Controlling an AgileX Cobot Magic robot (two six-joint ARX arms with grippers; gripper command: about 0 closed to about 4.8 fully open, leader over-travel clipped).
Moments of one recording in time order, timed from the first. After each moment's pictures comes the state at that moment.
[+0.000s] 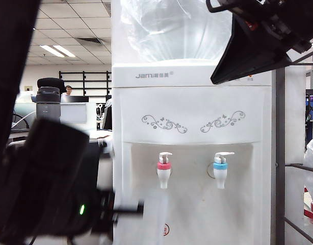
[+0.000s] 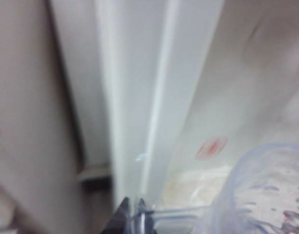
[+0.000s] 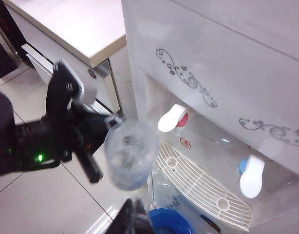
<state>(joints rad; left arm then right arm) -0.73 2.31 0.53 1.42 -0.45 -0.20 0.70 0.98 0.59 -0.12 -0.03 0.05</state>
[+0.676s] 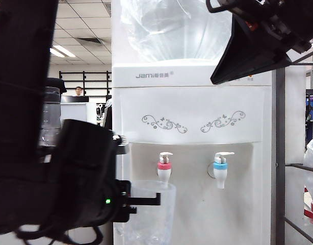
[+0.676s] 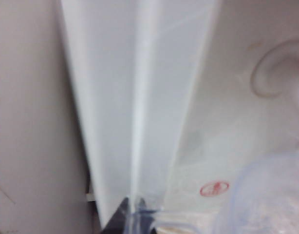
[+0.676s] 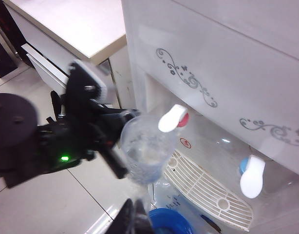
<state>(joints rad) -0.76 2.34 0.67 1.37 -0.57 -0.18 0.70 0.98 0.59 -0.12 -0.03 0.05</state>
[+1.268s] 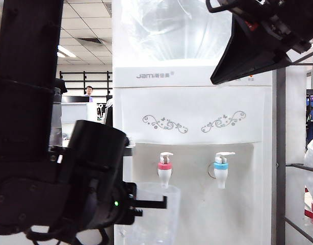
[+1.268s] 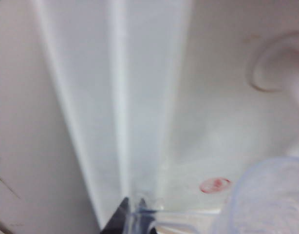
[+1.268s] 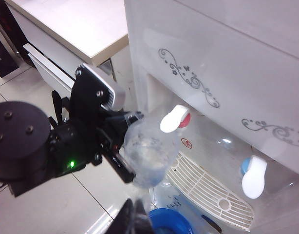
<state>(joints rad) -0.79 2.34 0.70 1.32 -0.63 -0.19 0.70 0.98 0.59 -0.12 -0.03 0.05</state>
